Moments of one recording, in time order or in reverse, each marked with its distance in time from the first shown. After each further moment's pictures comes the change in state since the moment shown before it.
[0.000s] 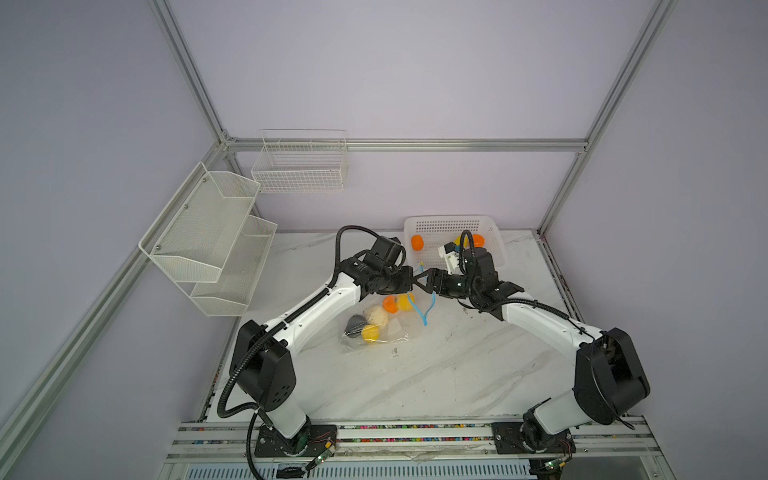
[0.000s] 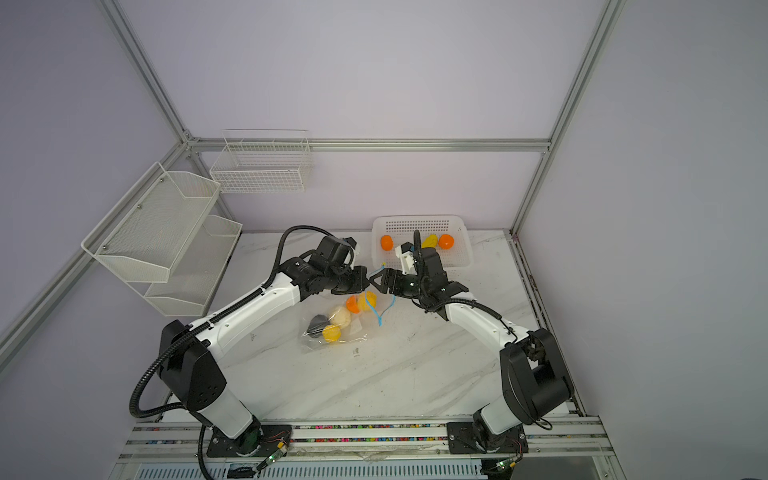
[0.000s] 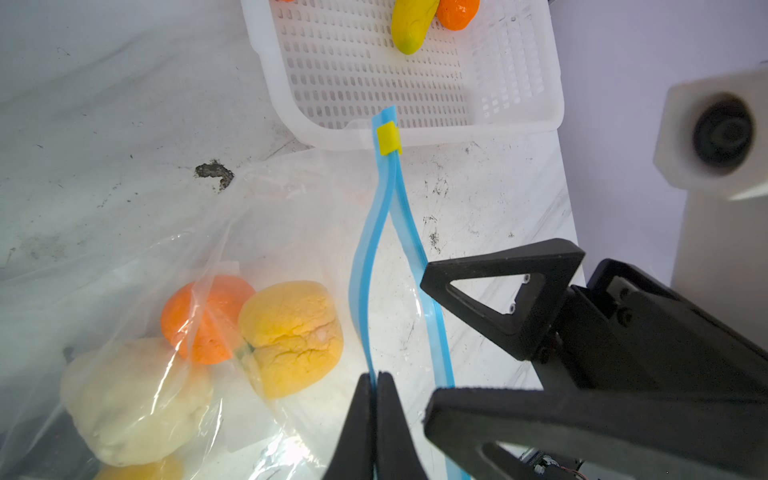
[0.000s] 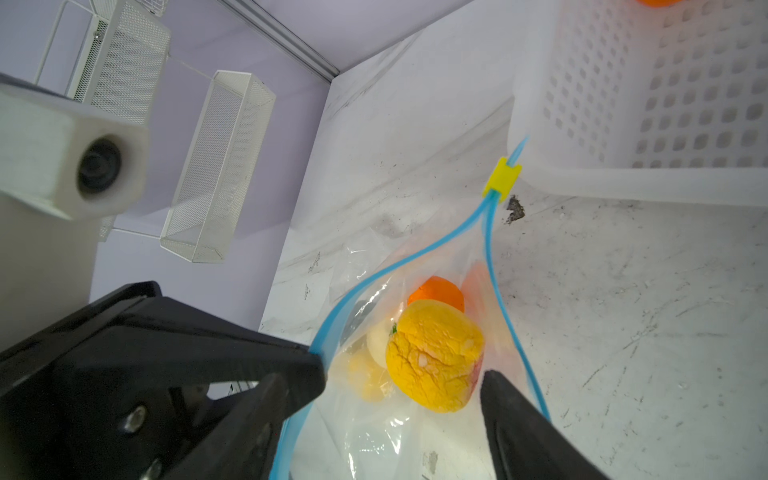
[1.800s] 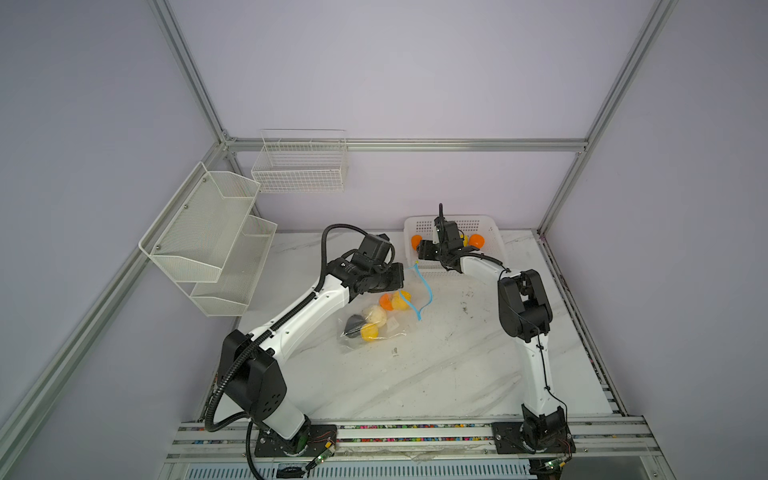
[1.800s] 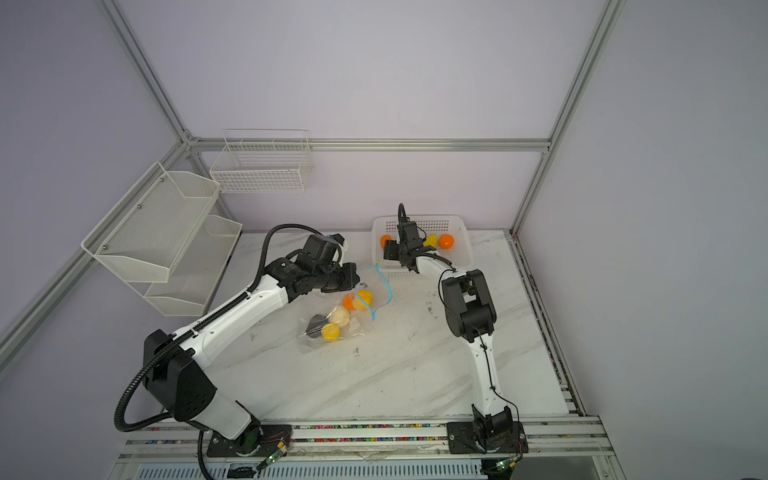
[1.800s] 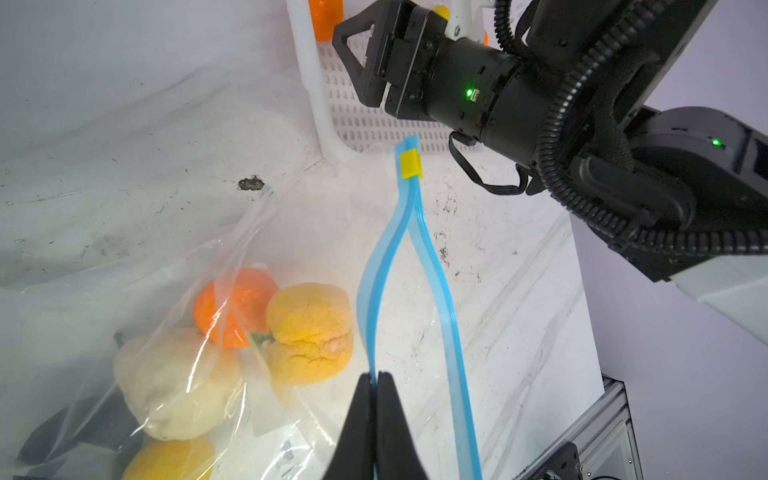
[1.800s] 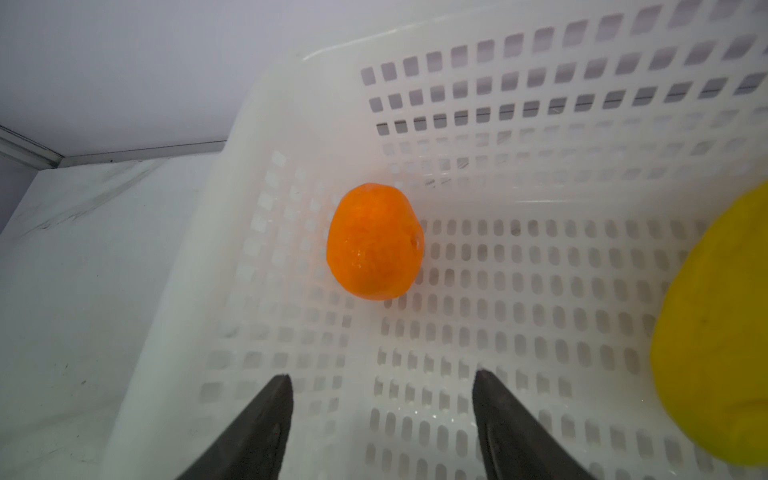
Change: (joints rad) left arm 0.048 -0.071 -0.043 -0.007 -0.019 0.005; right arm -0.105 0.786 0.769 -0.102 0.451 -0.318
